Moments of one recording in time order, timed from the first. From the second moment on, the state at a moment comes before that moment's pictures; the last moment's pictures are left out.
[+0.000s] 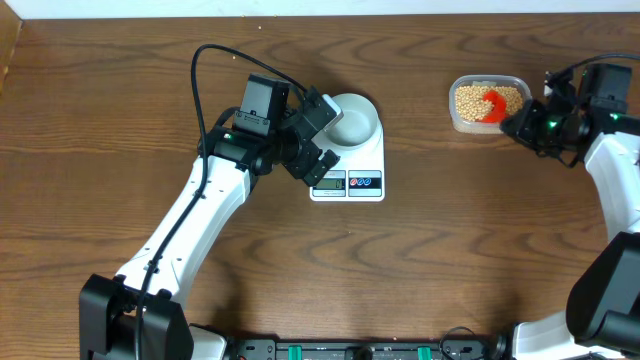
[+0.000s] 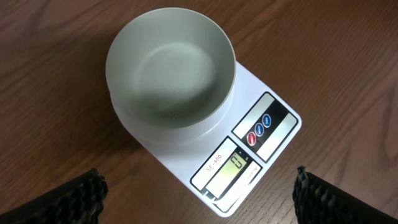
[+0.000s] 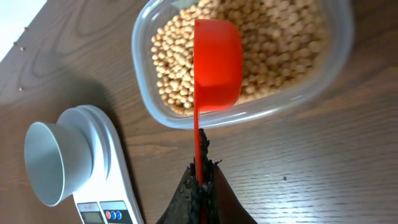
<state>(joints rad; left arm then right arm) -0.34 1.56 1.20 -0.60 0.35 0.43 -0.26 1.69 1.25 -0.64 -0.48 0.27</state>
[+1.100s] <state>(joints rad) -0.34 1.56 1.20 -0.60 0.35 0.43 -0.30 1.69 1.20 -0.56 -0.52 0.26</state>
